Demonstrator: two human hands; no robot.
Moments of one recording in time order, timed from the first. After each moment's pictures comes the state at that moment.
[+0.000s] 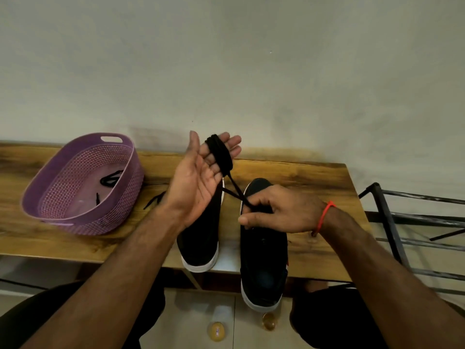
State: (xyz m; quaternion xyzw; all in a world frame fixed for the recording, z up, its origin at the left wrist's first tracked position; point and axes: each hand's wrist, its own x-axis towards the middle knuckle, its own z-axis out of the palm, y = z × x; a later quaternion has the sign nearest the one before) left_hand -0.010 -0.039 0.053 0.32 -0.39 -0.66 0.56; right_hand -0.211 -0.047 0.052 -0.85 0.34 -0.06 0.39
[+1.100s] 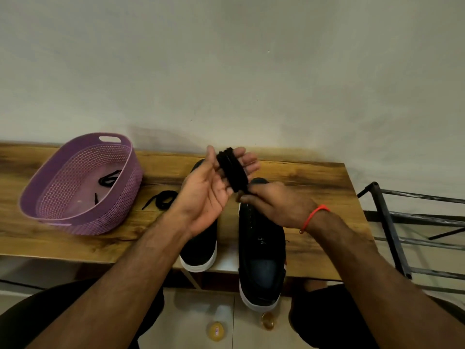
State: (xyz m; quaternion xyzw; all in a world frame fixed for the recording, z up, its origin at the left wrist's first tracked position) left_hand -0.030 -0.030 0.043 0.27 -0.33 -0.73 0.53; right_hand -0.210 -0.055 0.030 -0.86 0.42 -0.09 0.27
